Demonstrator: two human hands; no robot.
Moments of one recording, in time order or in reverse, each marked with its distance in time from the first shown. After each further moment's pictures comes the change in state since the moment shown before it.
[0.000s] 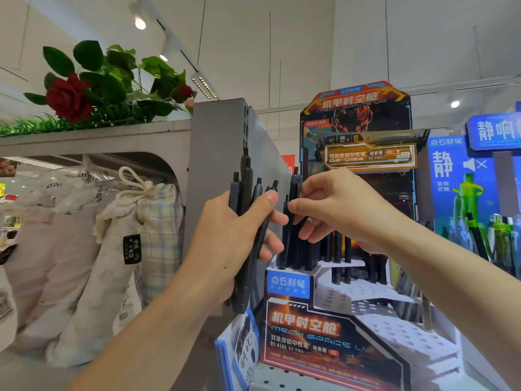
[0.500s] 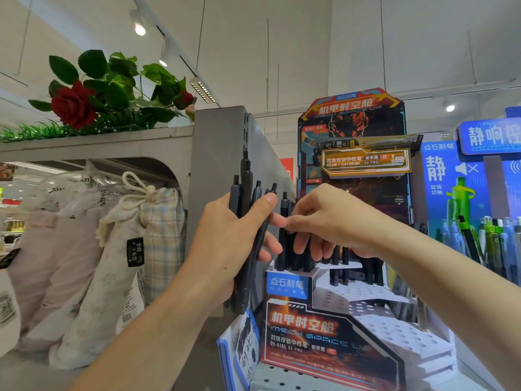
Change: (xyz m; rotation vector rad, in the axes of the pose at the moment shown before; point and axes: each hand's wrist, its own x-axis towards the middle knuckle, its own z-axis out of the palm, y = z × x) left_hand -0.002 0.005 0.001 0.010 -0.006 0.016; right_hand 0.000 -0.003 0.003 -0.185 -0.178 0.108
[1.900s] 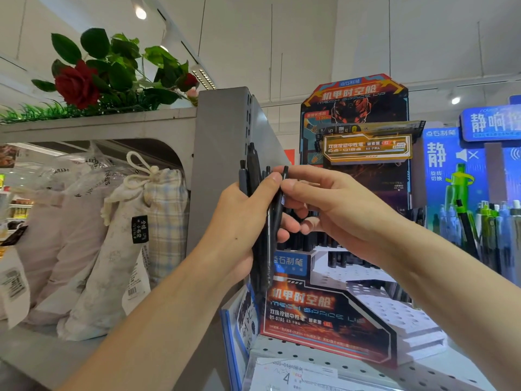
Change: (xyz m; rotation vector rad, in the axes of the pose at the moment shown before) left_hand -0.008 0.001 0.014 -0.239 -0.040 -0.136; right_hand -0.021 0.010 0.016 0.740 -0.020 -0.194
